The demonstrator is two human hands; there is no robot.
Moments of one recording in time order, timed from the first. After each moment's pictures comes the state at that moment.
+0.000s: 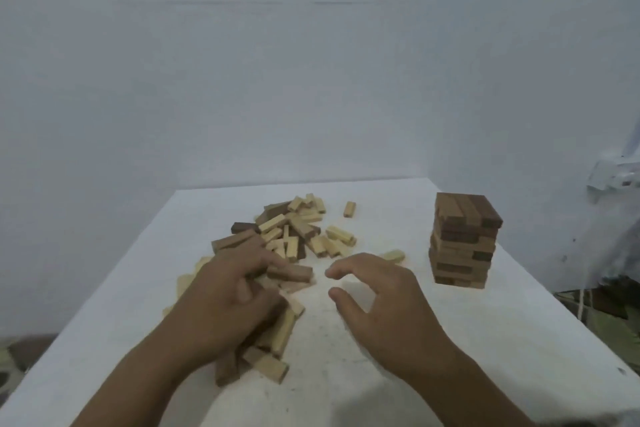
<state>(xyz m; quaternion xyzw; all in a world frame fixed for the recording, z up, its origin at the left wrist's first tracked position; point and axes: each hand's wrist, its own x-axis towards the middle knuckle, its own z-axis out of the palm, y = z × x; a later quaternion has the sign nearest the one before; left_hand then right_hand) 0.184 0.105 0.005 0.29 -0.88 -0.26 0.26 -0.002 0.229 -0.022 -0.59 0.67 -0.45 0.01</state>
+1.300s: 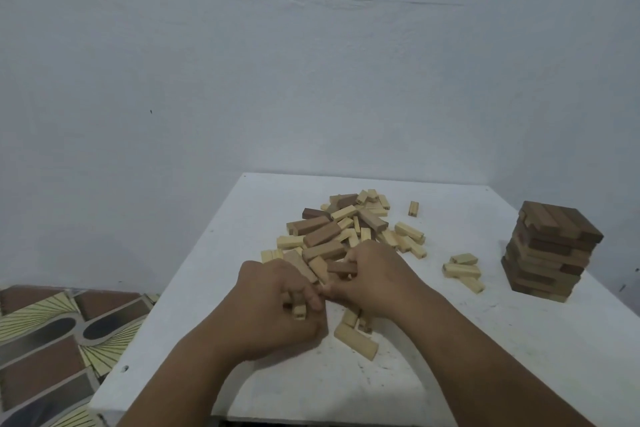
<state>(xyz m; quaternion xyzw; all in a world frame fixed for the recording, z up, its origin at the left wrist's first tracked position) 0.253 0.083 -0.025 0.28 -0.88 -0.26 0.27 0.068 0.133 -0.012 -0.55 0.79 -0.22 0.15</state>
